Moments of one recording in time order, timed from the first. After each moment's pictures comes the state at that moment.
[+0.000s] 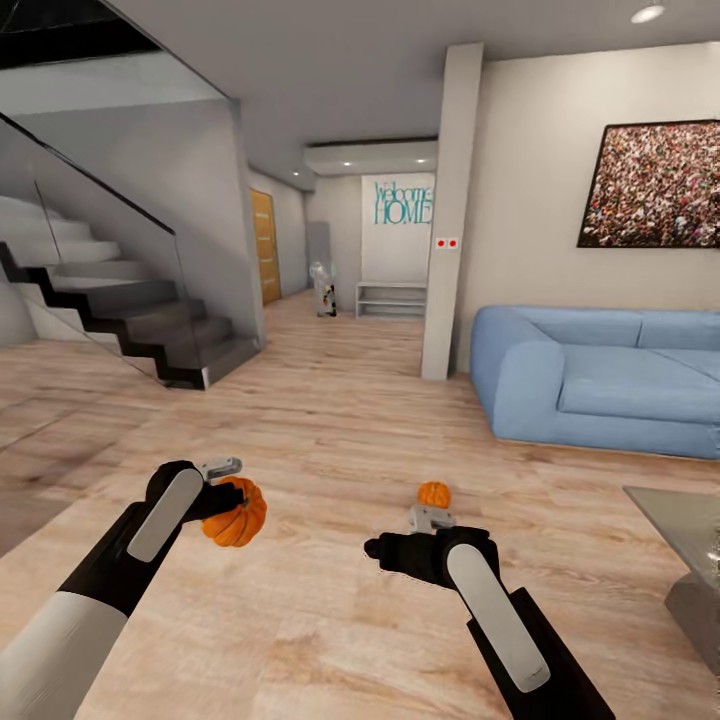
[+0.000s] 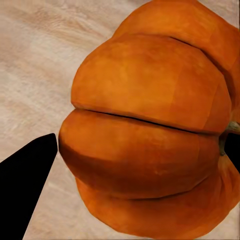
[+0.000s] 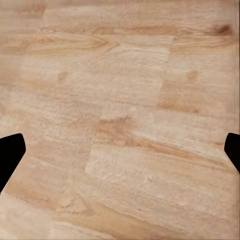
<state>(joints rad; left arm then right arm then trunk) -0.69 0.21 -0.26 -1.18 1.00 0.96 0.83 -0.40 0.04 0.42 -1.58 -1.06 0.96 -0.83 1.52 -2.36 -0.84</state>
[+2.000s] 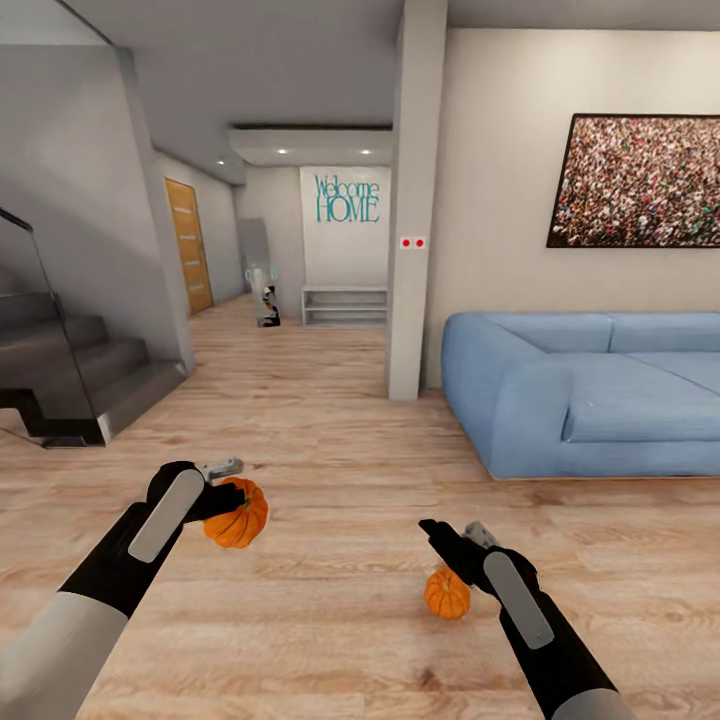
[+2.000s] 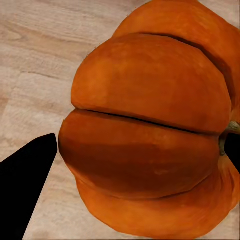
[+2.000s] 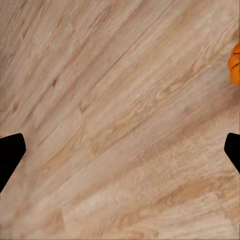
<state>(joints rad) -0.69 0.21 -0.26 -1.18 1.00 0.96 0.83 -0.45 0.01 0.11 -1.04 -1.05 0.45 -0.38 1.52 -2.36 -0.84</state>
